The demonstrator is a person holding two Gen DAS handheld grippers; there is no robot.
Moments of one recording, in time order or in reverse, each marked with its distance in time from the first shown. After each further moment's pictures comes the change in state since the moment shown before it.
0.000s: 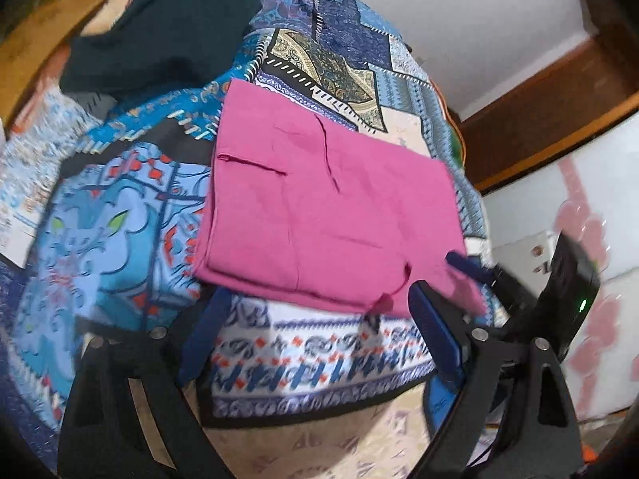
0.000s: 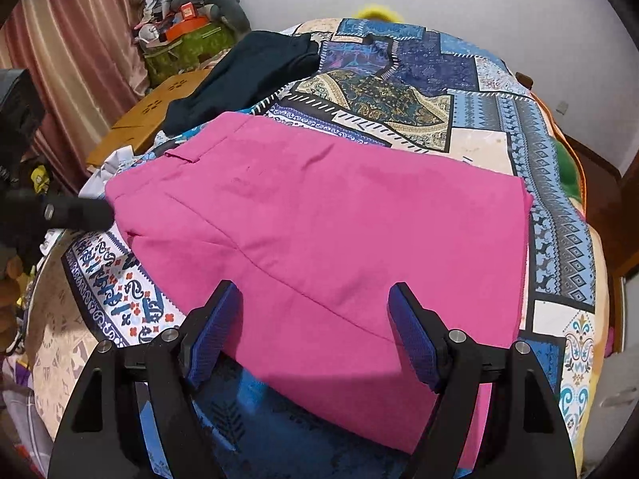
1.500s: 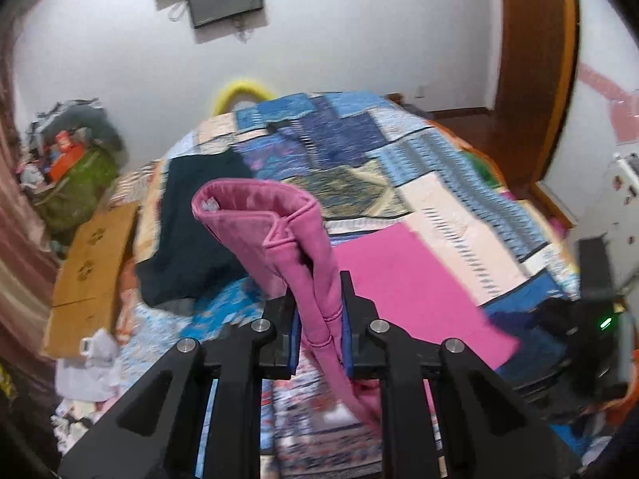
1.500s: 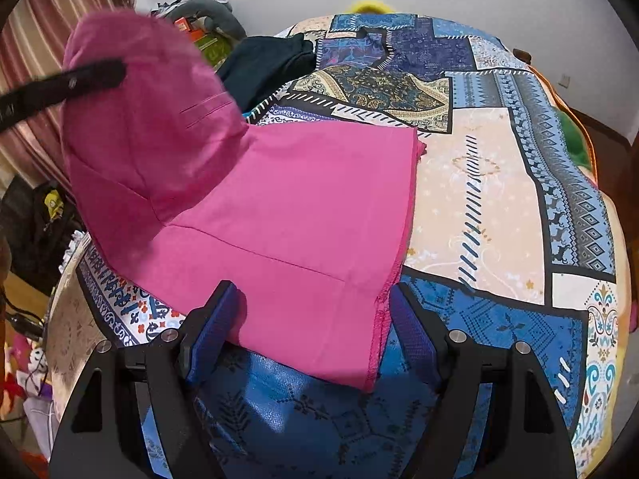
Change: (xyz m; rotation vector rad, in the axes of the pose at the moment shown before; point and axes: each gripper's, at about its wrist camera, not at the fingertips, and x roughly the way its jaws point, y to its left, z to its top) left arm -0.037 -0.115 0.019 0.536 -0.339 0.414; right arm 0.001 -0.008 -0.008 0.090 -0.006 0.075
